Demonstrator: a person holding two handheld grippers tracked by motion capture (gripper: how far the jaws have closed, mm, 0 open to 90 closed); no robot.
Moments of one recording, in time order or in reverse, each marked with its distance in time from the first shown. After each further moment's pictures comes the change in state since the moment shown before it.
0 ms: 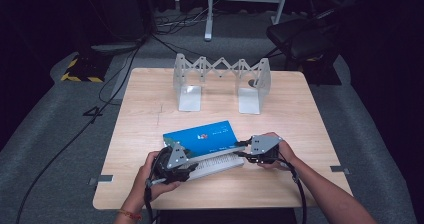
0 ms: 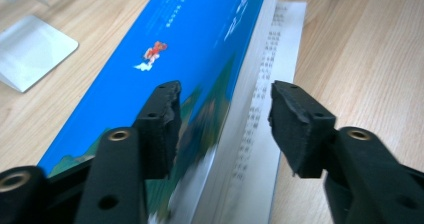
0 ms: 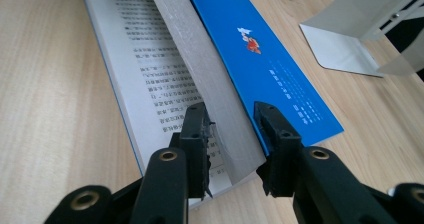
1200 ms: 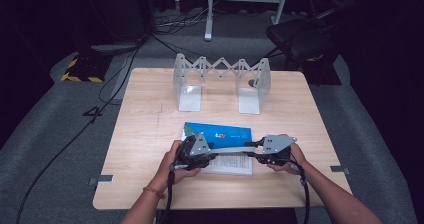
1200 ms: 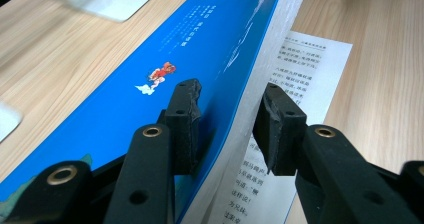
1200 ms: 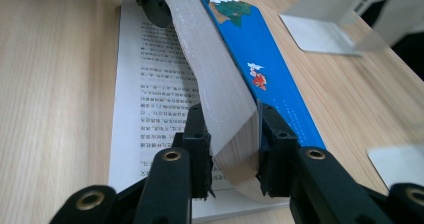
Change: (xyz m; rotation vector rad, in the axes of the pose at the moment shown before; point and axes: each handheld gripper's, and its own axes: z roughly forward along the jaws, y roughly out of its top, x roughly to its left) left arm 0.009 0.035 0.067 -0.083 -0.149 0.086; right arm -0.001 -0.016 -0.035 -0.010 -0.045 0.101
